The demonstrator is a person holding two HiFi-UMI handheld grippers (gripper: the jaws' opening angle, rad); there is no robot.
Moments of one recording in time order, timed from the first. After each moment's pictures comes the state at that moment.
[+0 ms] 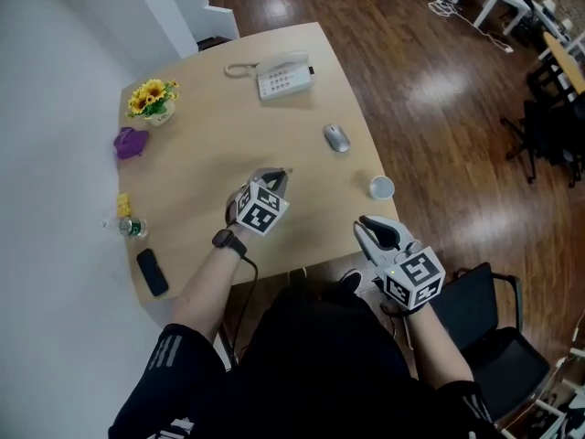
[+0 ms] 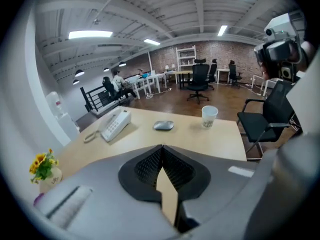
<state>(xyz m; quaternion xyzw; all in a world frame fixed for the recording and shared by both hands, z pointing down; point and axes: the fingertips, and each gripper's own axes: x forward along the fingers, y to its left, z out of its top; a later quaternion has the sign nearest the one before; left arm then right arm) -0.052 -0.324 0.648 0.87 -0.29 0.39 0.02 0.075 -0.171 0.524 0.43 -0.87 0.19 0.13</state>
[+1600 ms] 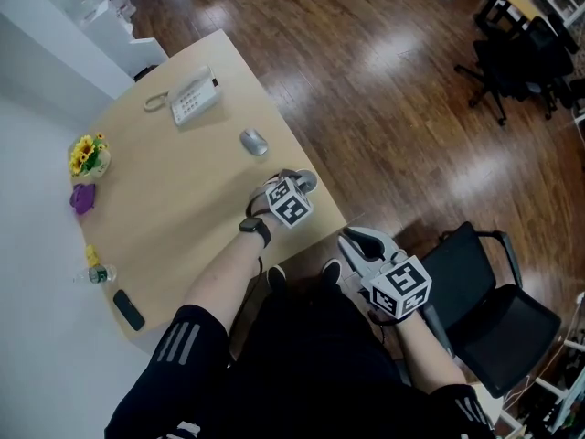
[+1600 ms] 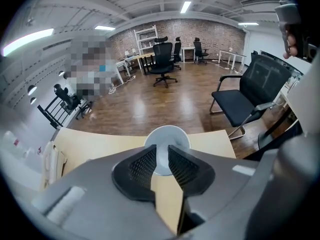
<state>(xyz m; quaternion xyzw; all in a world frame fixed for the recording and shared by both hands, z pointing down) 0.227 -0.265 0.741 0.86 -0.10 0.49 -0.05 0.231 -0.103 0.548 0.51 -0.82 0.25 0.09</state>
